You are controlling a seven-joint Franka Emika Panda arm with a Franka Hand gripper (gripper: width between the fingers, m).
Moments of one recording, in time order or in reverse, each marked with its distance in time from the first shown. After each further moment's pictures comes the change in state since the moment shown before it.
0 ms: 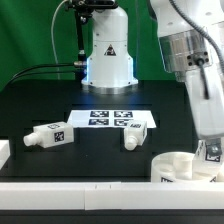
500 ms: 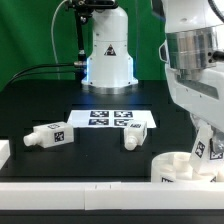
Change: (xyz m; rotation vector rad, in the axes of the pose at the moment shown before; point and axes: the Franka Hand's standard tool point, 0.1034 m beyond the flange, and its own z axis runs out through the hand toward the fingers) arm 0.006 0.001 0.003 -0.013 0.029 0.021
